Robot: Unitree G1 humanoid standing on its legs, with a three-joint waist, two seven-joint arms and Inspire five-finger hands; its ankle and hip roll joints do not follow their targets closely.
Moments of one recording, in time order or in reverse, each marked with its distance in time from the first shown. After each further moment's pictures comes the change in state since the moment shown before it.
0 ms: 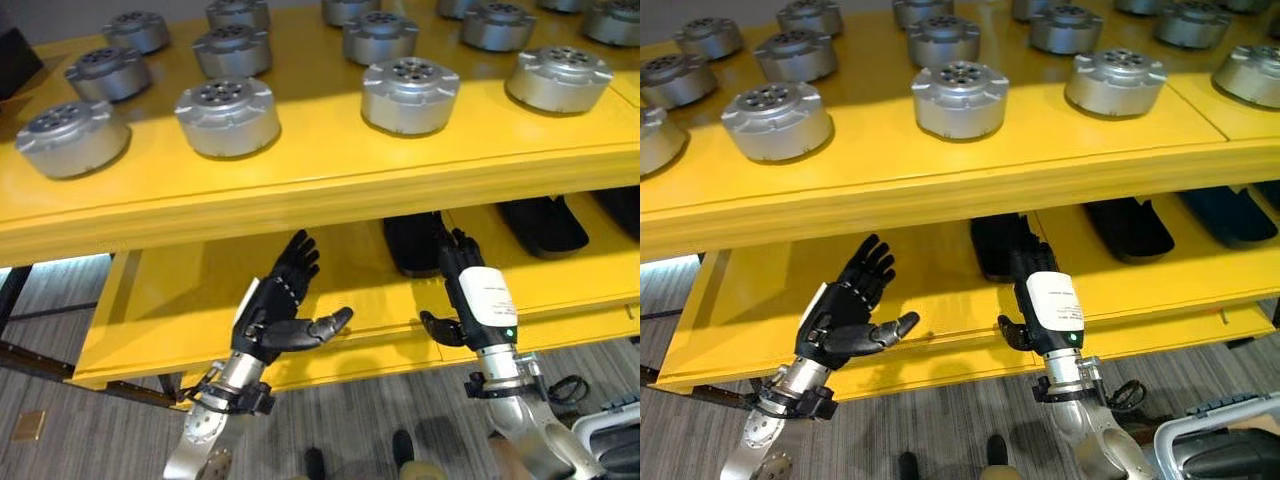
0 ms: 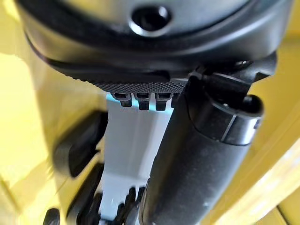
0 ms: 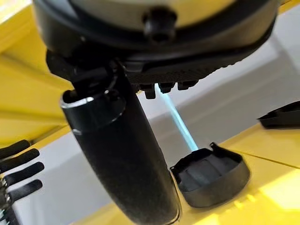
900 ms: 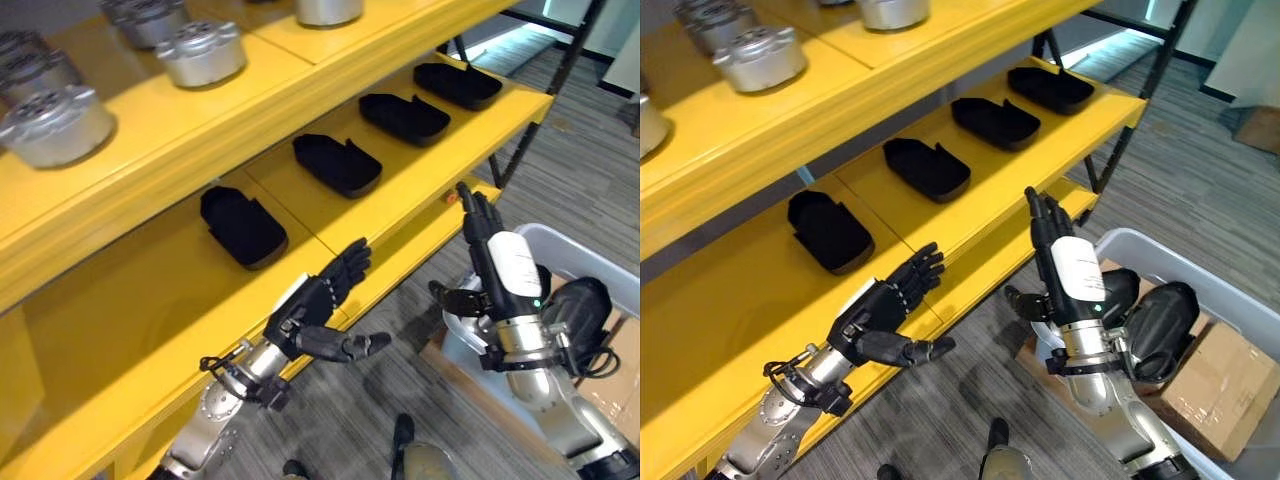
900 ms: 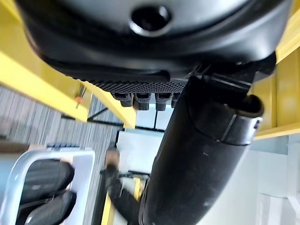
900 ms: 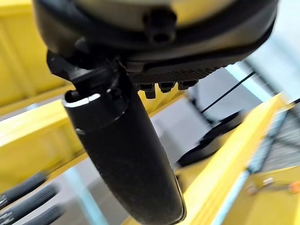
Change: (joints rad) left arm -0.129 0.030 -0.010 -0.003 0.046 0.071 -0.013; right arm -0.076 -0.108 -0.123 0.017 0.169 -0.068 0.018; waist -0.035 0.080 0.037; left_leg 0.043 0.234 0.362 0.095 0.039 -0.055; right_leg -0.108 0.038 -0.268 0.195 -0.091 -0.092
